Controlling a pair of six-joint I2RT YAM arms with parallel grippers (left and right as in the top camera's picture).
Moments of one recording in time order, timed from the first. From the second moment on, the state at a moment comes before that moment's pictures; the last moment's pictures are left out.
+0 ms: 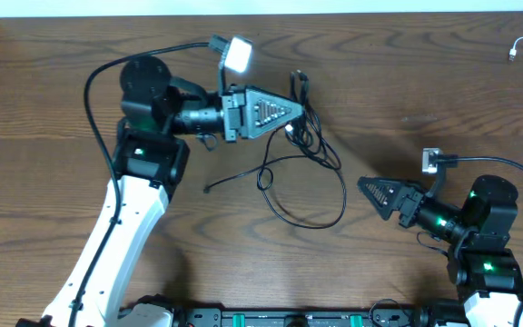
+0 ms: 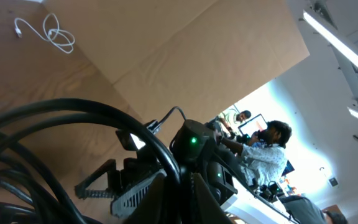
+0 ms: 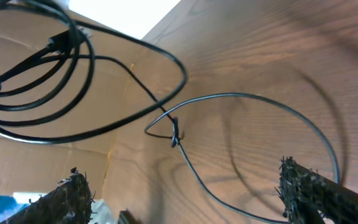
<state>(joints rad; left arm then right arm) -0.26 1.34 1.12 0.28 1.28 -0.96 -0.07 0.75 0.44 -0.21 -0.93 0.63</state>
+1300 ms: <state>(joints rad) -0.38 1.36 1.12 0.23 1.19 -0.80 0.04 0.77 0.44 0.22 -0.89 0.89</state>
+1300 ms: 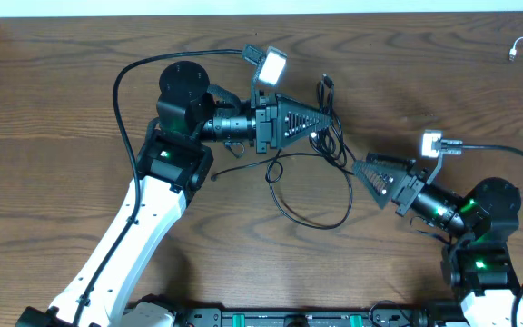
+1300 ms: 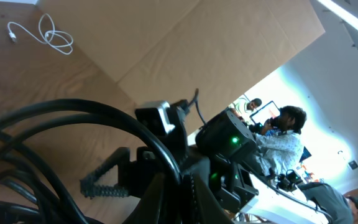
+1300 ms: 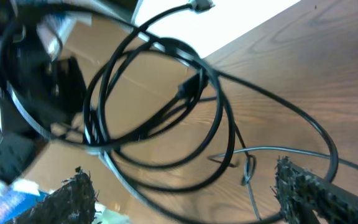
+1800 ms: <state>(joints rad) -0.41 1.36 1.12 0.22 1.20 -0.80 0.30 1.07 0.44 0.33 -0.73 1.07</state>
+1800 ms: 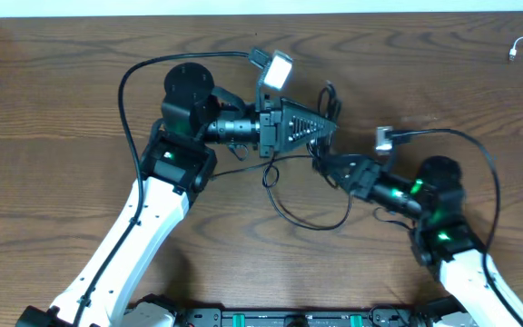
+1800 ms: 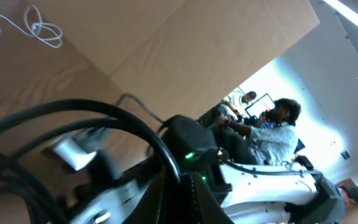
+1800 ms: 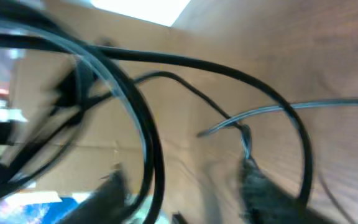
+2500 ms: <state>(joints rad) -0.25 1.38 1.09 0.27 1.32 -0.80 0.36 1.22 0.45 0.02 -0.30 0.77</state>
